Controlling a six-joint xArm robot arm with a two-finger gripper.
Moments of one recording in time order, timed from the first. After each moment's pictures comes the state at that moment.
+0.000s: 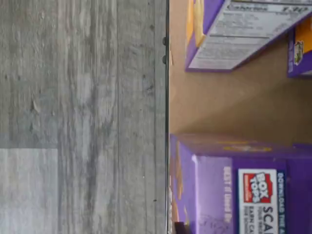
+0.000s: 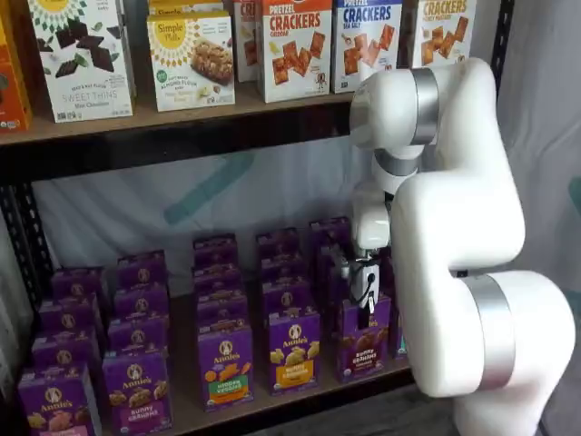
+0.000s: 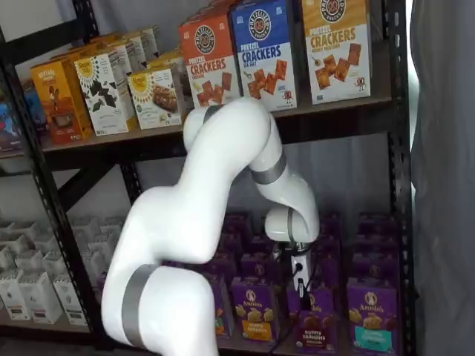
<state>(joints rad) -0.16 0.97 -1.39 -0.02 0.41 -1.70</state>
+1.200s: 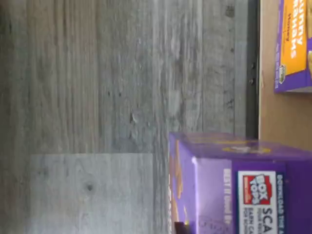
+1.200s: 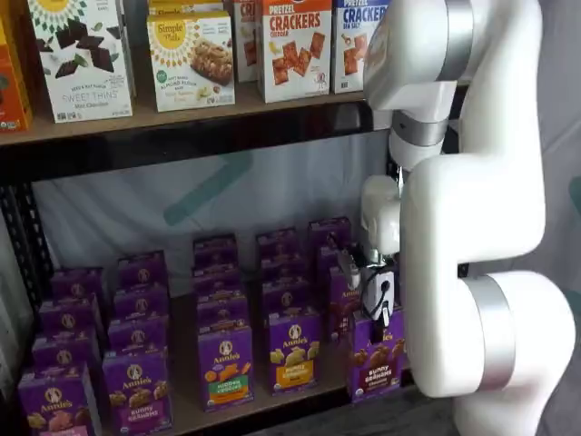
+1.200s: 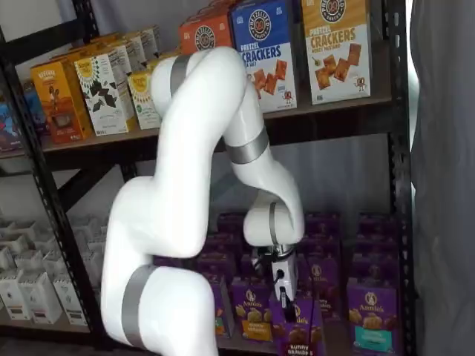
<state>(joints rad) -0.15 0.57 -0.82 -0.18 0.25 -1.55</state>
